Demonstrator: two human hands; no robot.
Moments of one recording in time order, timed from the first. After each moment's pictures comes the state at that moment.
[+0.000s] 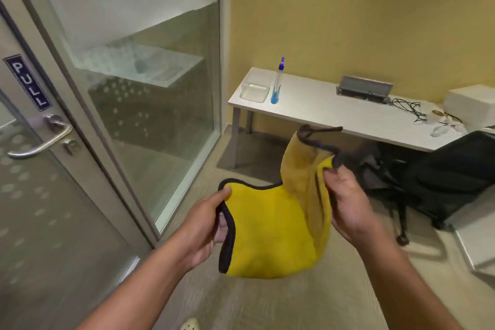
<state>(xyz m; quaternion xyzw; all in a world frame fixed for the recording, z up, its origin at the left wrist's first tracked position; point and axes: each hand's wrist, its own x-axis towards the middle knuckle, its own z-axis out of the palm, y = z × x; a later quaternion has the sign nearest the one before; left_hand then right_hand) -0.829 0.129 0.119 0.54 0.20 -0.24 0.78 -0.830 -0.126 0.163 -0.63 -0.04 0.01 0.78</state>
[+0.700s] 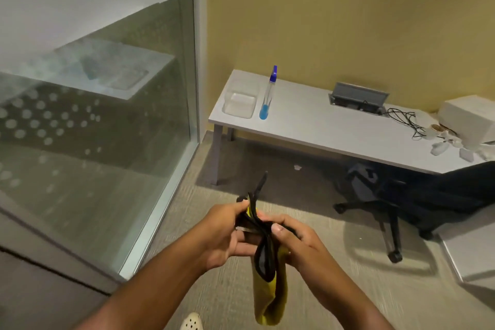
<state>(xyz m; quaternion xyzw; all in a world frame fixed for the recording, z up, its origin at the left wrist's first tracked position) -0.563 0.108 0.126 0.54 0.19 -0.38 0.73 -0.631 -0.064 0.122 -0.75 0.09 0.15 0.64</state>
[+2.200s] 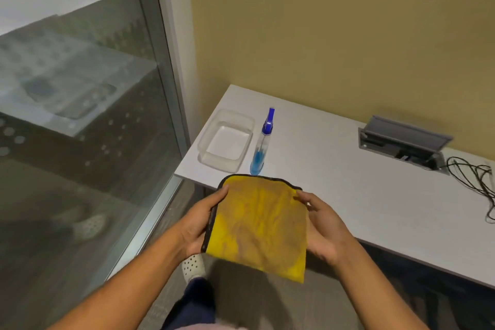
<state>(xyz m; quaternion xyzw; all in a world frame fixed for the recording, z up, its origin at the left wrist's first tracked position) -0.110 -0.043 0.039 0.41 0.20 -0.36 0.82 -0.132 -0.297 0.078 -0.34 0.27 0.31 0.85</state>
